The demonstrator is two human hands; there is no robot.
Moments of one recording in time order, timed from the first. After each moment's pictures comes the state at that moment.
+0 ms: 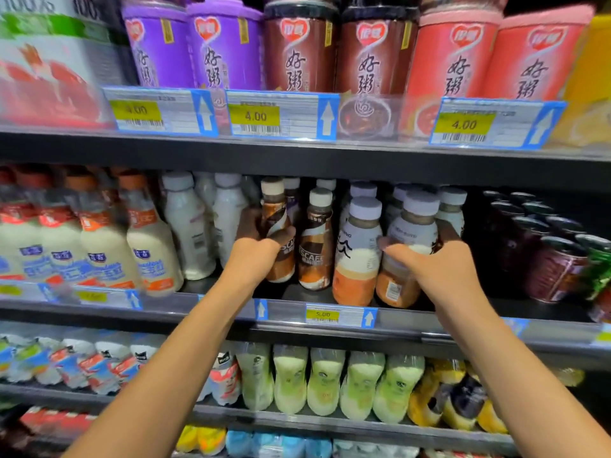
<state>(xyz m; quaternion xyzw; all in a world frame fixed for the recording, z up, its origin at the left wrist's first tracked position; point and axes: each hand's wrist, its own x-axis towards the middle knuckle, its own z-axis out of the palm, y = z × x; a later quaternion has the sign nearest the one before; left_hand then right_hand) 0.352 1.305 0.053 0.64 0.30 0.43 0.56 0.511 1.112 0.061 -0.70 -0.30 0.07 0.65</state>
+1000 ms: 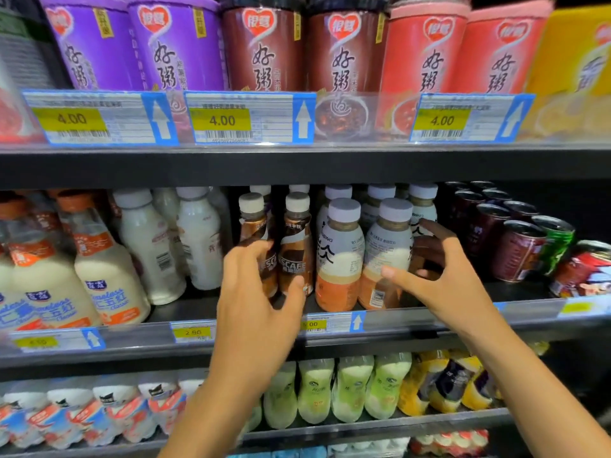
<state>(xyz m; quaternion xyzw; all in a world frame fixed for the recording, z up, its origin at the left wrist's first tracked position) 0.314 1.225 0.053 0.80 0.27 0.42 0.33 0.502 1.072 0.056 -0.75 -0.33 0.04 0.57</state>
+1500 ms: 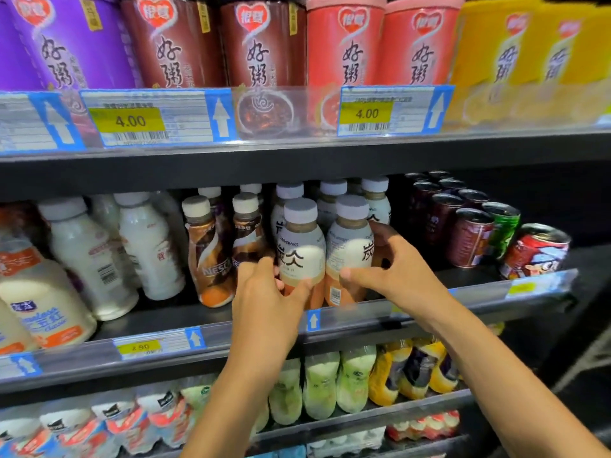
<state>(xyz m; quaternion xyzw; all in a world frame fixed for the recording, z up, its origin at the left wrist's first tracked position) 0.381 1.198 0.043 0.81 0.32 0.35 0.34 0.528 1.071 0.053 -0.74 -0.35 0.09 0.56</state>
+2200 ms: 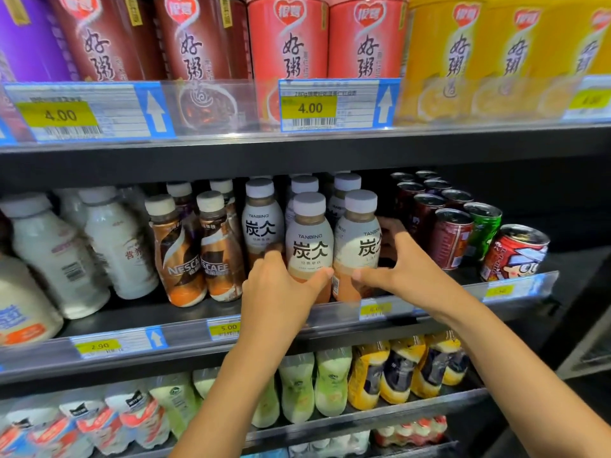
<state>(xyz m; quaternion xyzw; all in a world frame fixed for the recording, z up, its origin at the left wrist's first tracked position) 0.431 1.165 0.047 0.84 0.37 0.29 0.27 0.569 1.030 0.056 -0.77 -0.38 0.12 0.50</state>
